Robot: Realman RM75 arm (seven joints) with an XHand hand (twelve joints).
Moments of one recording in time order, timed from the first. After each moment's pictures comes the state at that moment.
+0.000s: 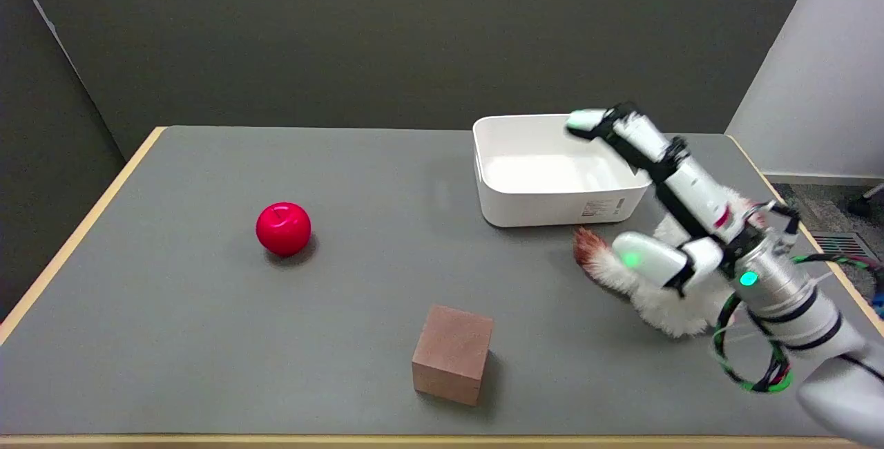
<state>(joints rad) -0.40 -0.74 -1.65 1.42 0.33 1.25 1.00</state>
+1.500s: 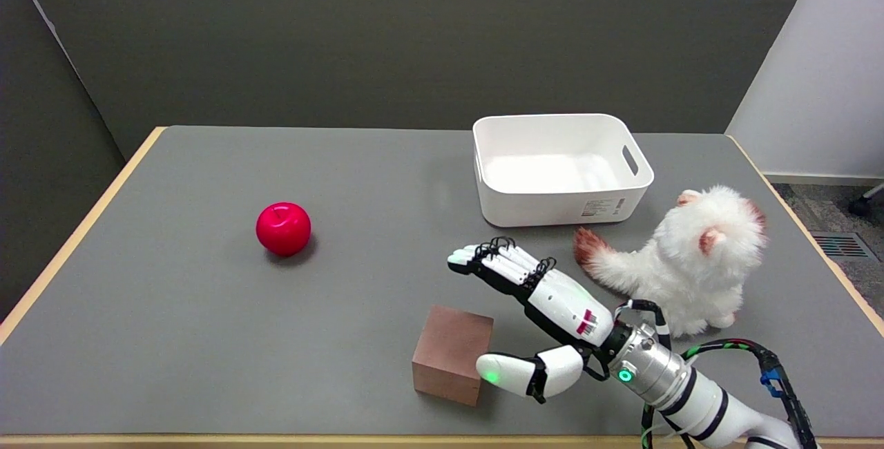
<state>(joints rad) -0.35 -0.91 -1.99 1.44 0.24 0.94 0.81</state>
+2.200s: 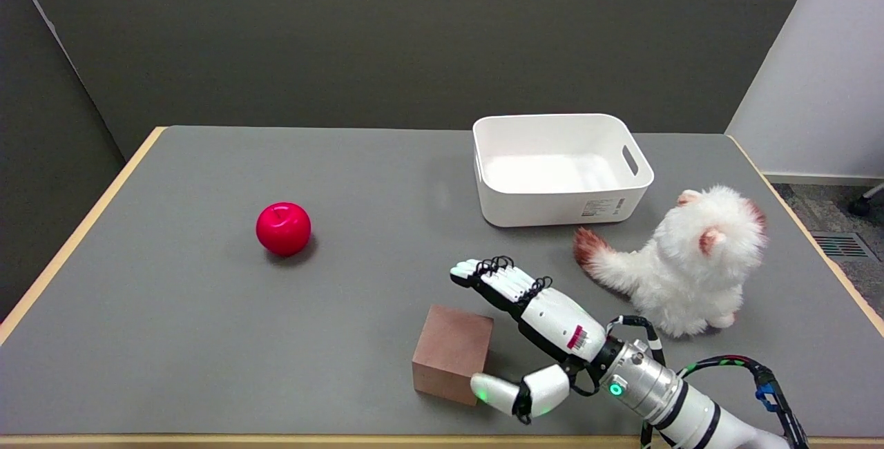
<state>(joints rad) -0.35 -0.93 -2.03 1.41 0.29 0.88 0.74</state>
